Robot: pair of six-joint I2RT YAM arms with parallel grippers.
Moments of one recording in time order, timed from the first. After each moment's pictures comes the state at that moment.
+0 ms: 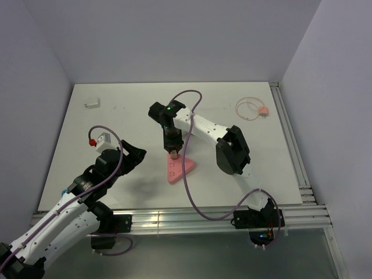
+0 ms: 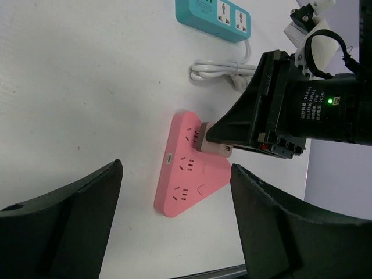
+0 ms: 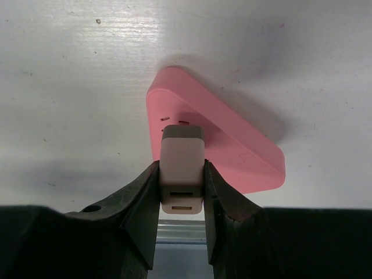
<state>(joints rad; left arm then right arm) -0.64 0.60 0.54 -0.45 -0.32 -1.09 0.84 2.26 2.10 -1.31 0.09 0.80</state>
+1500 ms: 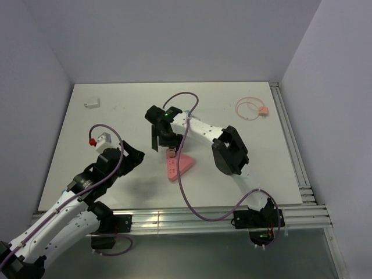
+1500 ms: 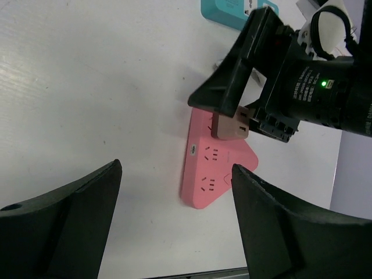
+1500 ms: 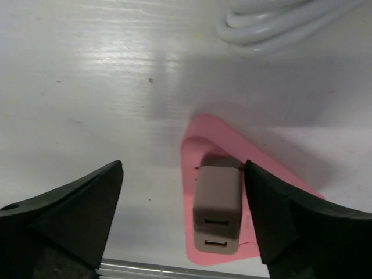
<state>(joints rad) -0.64 0.63 0.58 -0.54 -0.35 -1.06 0.86 2.28 2.01 -1.08 0.13 0.82</state>
